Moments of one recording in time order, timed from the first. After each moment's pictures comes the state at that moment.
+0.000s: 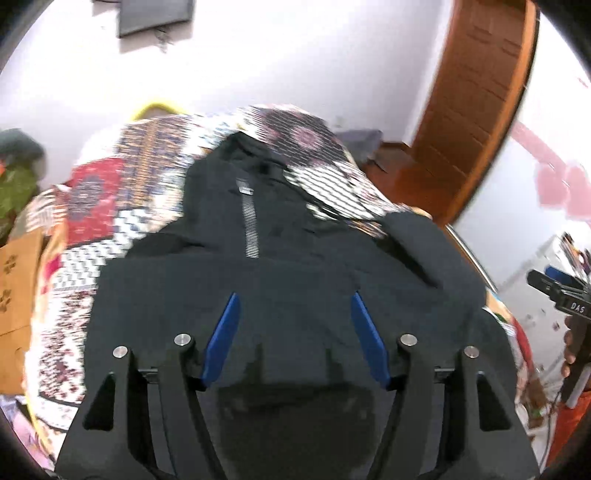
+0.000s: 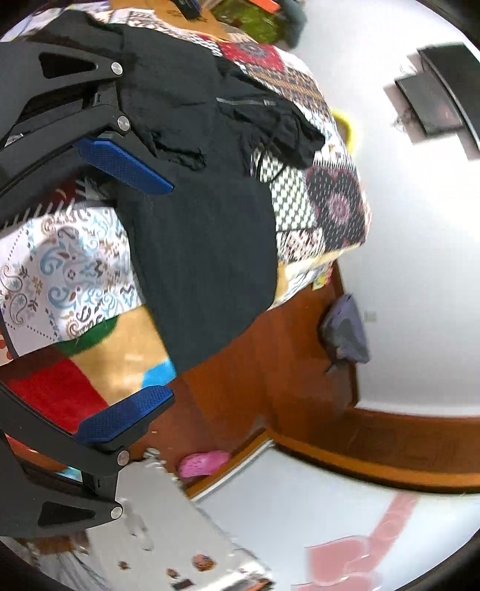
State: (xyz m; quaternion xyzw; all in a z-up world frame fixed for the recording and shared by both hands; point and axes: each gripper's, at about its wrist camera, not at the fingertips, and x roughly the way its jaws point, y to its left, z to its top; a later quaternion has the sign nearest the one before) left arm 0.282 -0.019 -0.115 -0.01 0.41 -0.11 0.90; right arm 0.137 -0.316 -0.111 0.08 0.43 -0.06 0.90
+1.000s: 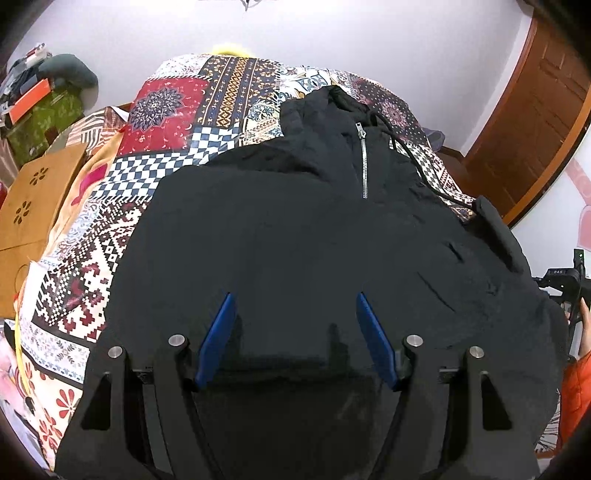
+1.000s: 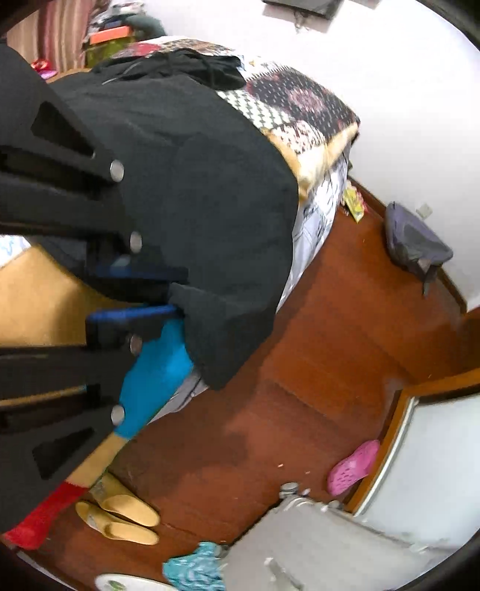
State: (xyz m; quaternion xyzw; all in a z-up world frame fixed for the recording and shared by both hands) left arm 0.268 0.071 -0.198 -0.08 0.46 -0.03 0.88; right arm 0.204 -0.407 -0.221 0.34 0.50 -0.13 0.78
